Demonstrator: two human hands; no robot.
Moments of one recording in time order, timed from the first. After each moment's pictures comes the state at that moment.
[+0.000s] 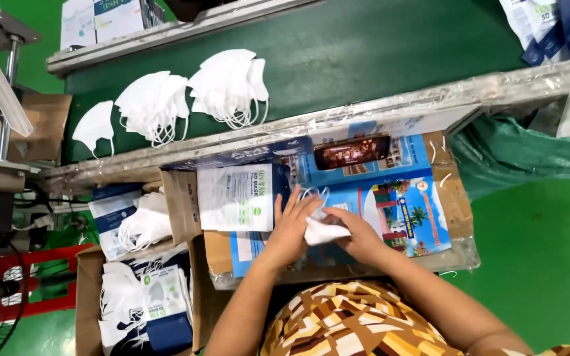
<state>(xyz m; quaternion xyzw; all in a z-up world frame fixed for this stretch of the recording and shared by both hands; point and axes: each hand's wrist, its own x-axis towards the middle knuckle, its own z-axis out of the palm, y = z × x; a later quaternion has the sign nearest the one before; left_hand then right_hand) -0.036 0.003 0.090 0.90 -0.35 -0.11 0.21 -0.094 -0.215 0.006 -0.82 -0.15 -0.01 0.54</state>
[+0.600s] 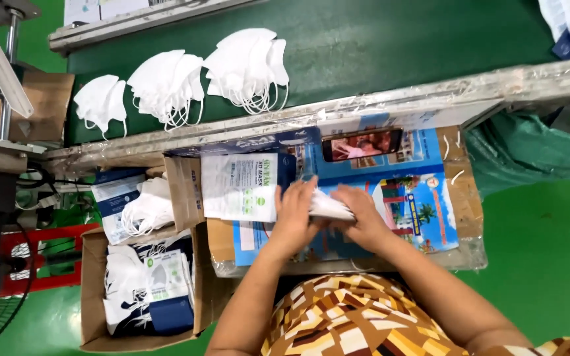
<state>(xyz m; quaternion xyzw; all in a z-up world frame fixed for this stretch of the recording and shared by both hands) -0.034 -0.012 0.096 0.92 -0.25 -0.05 0.28 -0.074 -0.222 -0.012 -0.87 -0.15 -0.07 0.46</state>
